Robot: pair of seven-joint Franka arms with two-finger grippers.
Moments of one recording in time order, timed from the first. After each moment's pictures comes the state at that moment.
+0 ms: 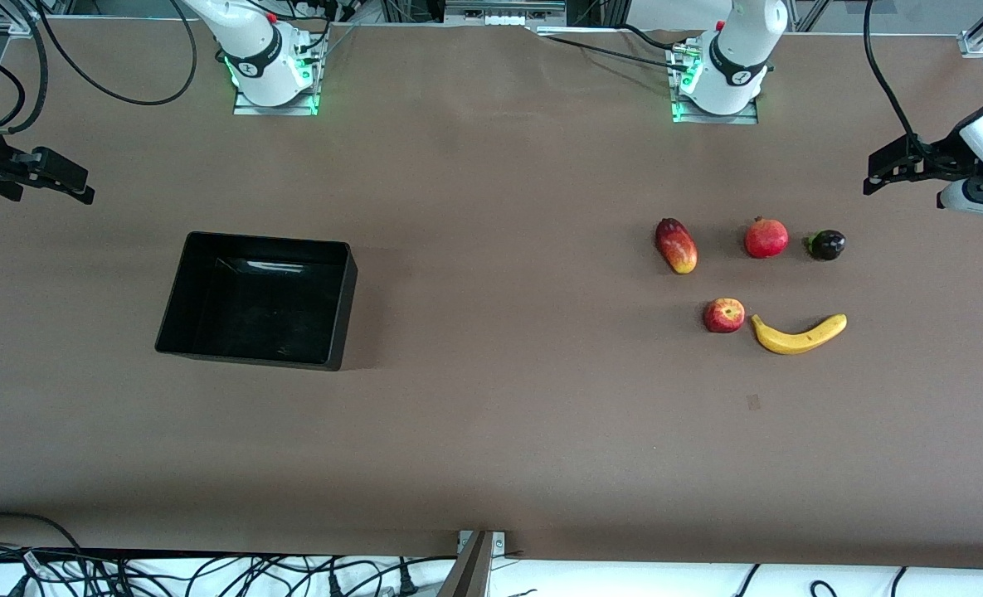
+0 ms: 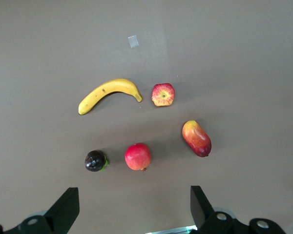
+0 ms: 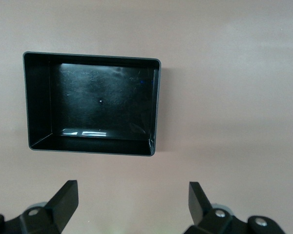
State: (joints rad) left arm 0.19 -0.02 -0.17 -1.63 -0.01 1.52 0.20; right arm -0.05 -0.03 -0.01 -1.68 -0.02 1.60 -0.03
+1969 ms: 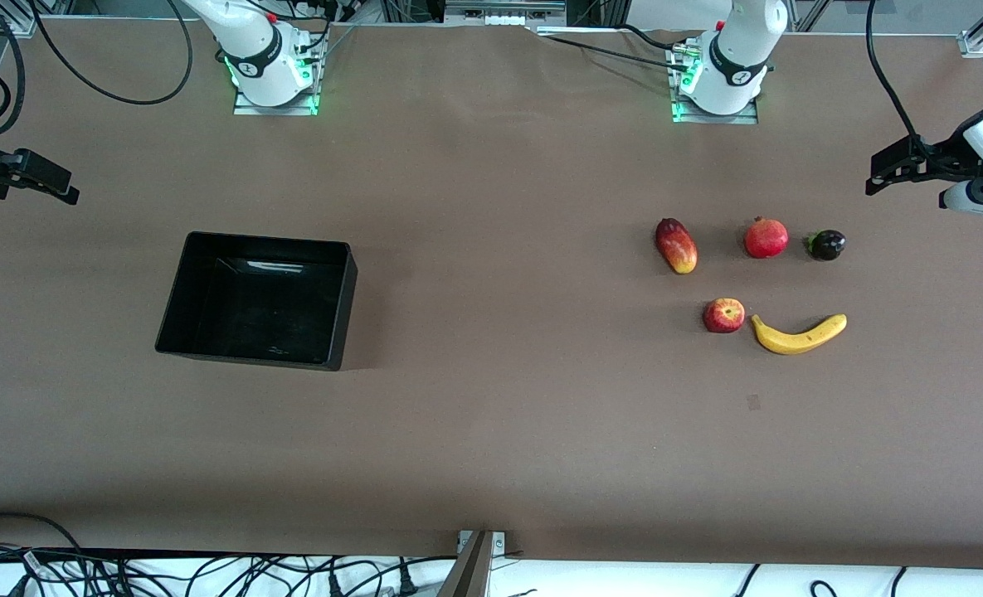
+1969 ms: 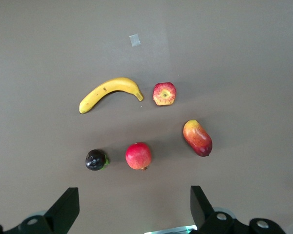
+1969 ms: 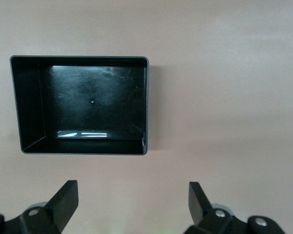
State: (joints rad) left arm 0.20 -0.02 -0.17 -1.63 -0.01 1.52 0.20; right arm -0.05 -0.02 -0.05 -1.68 -0.02 1.60 -0.03
